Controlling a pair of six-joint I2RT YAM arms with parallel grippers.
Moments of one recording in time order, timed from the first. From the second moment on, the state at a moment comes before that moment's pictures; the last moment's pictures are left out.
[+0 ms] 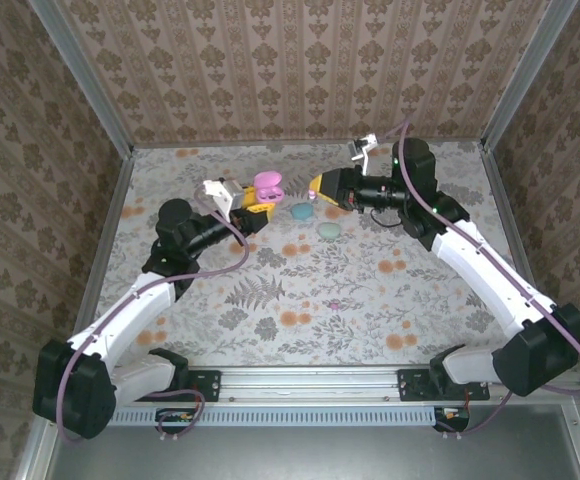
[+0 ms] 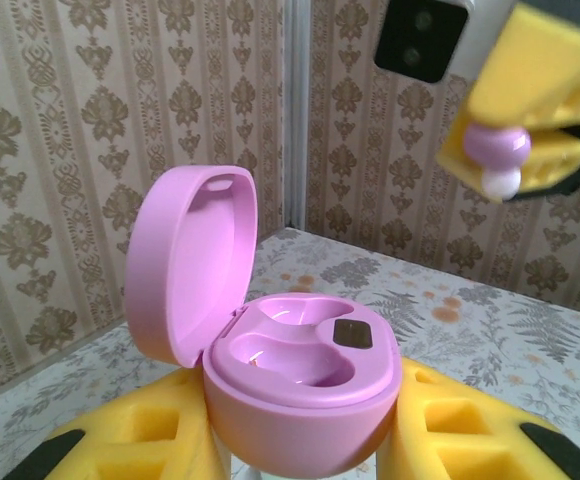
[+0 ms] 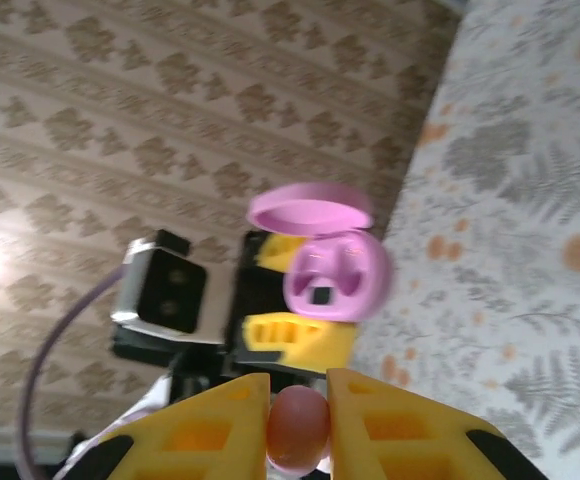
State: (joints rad) left arm -0.44 1.10 0.70 0.44 0.64 -0.03; right arm 0.40 1.34 1.25 -0.11 -0.81 0.99
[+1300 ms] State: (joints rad) left arm -0.44 1.10 0.71 0.44 0.68 -0.02; right arm 0.41 1.54 1.22 0.35 -0.98 1.46
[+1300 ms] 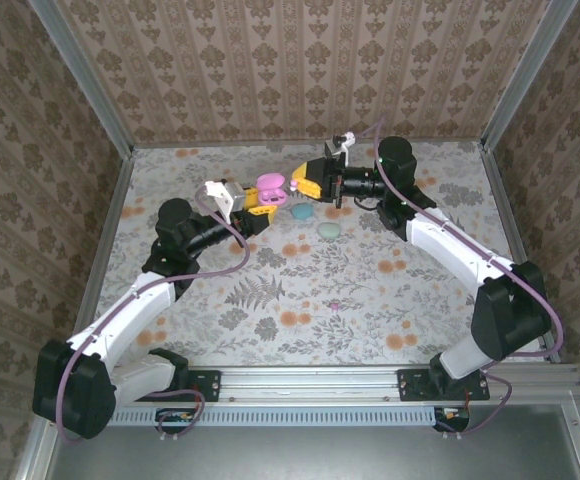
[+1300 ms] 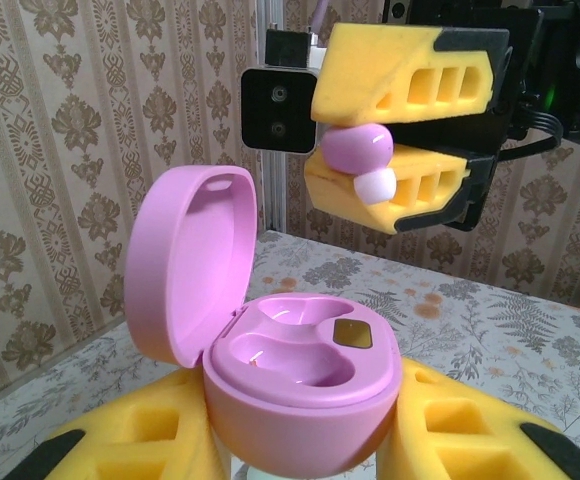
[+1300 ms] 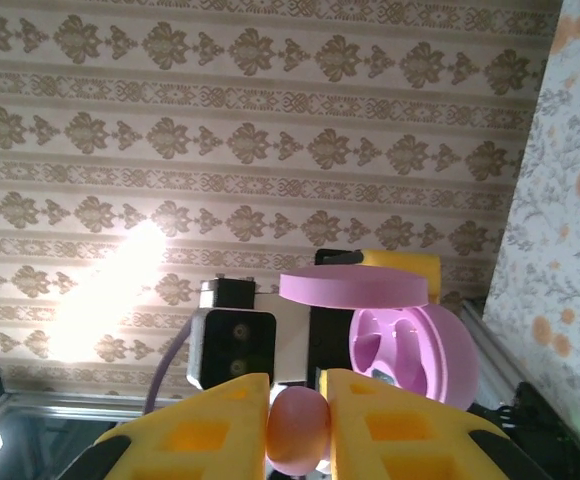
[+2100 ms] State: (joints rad) left arm -0.48 1.13 0.71 0.47 0.68 -0.02; right arm 0.57 1.46 1.32 -0.08 -0.70 0.93
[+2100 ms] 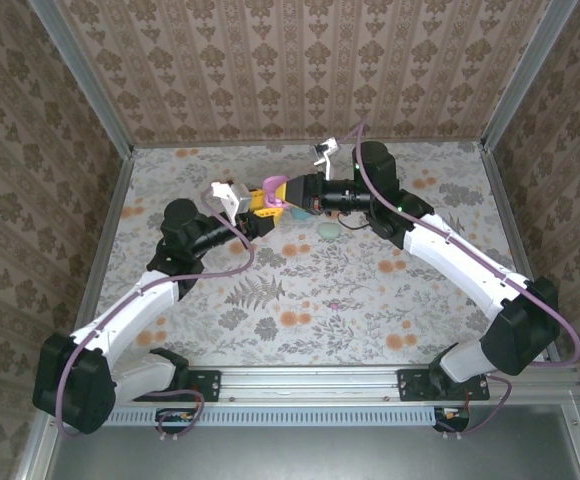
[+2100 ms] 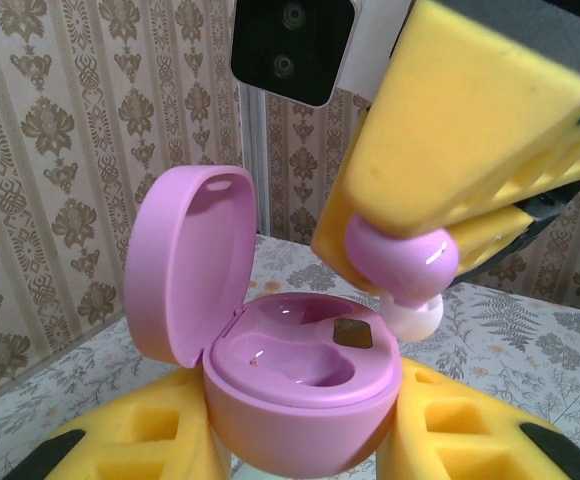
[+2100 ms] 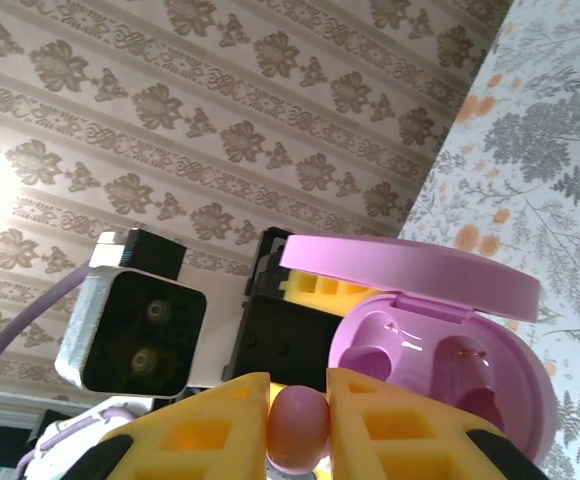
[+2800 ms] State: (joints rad) left arm -0.48 1.13 0.71 0.46 0.68 -0.02; right arm 0.62 1.50 1.39 -0.12 -0.58 0.89
